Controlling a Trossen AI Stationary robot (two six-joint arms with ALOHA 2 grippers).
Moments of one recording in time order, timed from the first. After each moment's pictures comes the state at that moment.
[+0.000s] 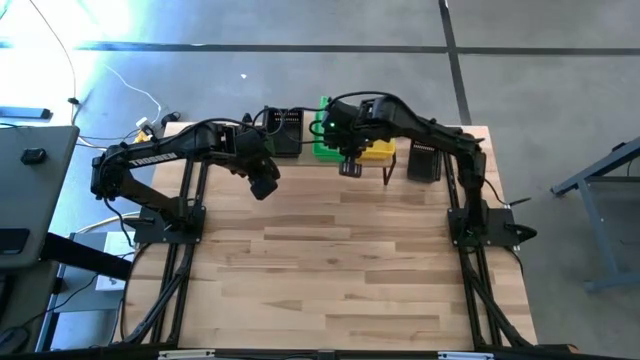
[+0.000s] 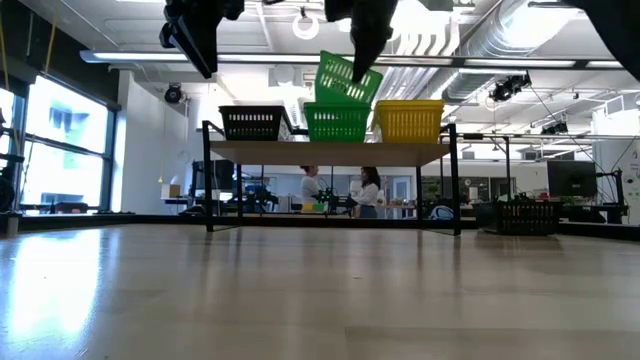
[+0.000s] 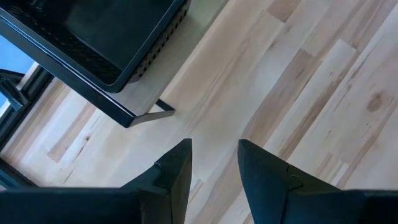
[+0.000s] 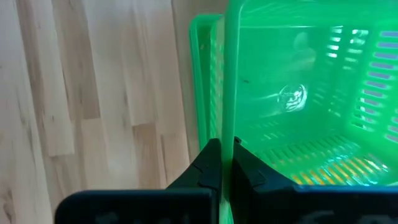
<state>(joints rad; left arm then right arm) 0.33 1.37 1.45 -1.29 -0.18 -0.36 -0.27 1.98 2.24 -1.44 0.17 -0.24</state>
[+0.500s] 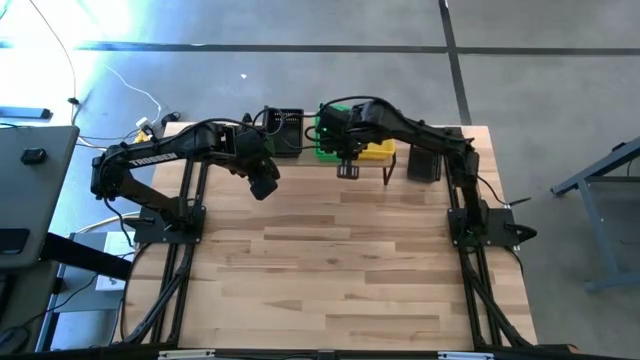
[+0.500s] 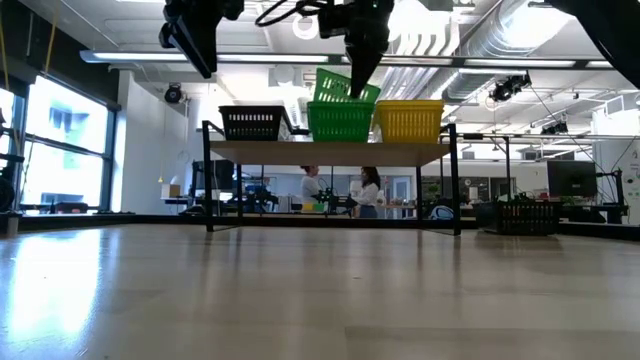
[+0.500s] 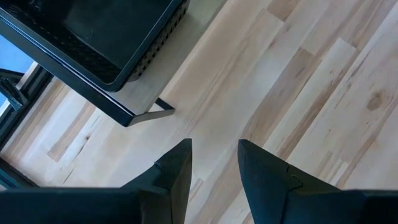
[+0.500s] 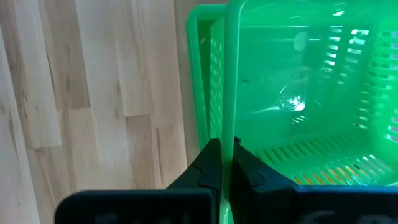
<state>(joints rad) 0.33 1.37 1.45 -1.29 -0.18 -0.36 -0.27 2.04 2.24 -1.45 0.19 -0.27</state>
